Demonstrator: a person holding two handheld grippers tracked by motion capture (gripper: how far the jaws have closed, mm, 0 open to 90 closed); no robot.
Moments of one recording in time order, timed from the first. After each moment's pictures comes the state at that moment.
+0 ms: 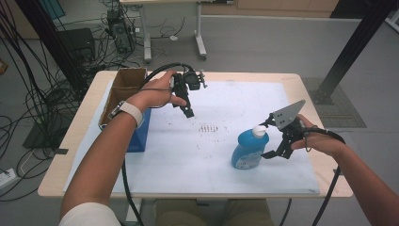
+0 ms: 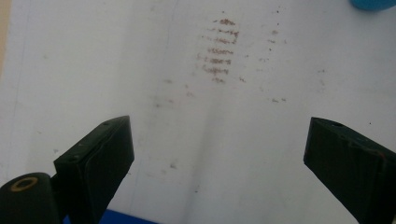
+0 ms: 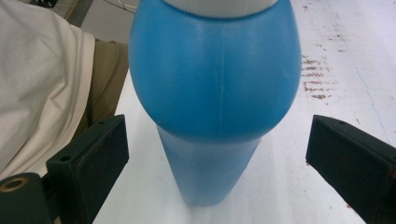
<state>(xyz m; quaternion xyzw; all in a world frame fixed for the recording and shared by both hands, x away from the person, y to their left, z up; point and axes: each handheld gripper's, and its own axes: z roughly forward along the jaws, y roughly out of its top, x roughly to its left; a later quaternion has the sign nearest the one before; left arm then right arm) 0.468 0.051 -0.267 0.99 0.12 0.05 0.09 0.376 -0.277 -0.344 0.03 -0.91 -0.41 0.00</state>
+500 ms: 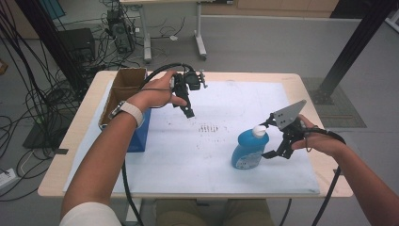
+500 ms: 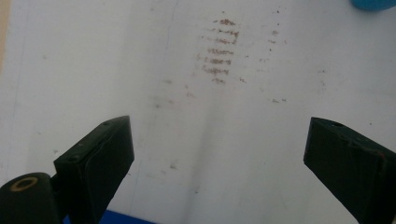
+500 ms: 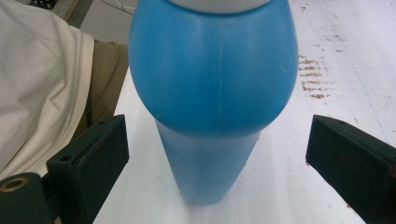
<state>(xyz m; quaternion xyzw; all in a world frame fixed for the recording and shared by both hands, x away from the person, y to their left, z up) 0.469 0.050 -0.268 0.99 0.11 0.05 0.09 0.375 -0.279 -0.345 0.02 -0.91 -0.41 0.00</state>
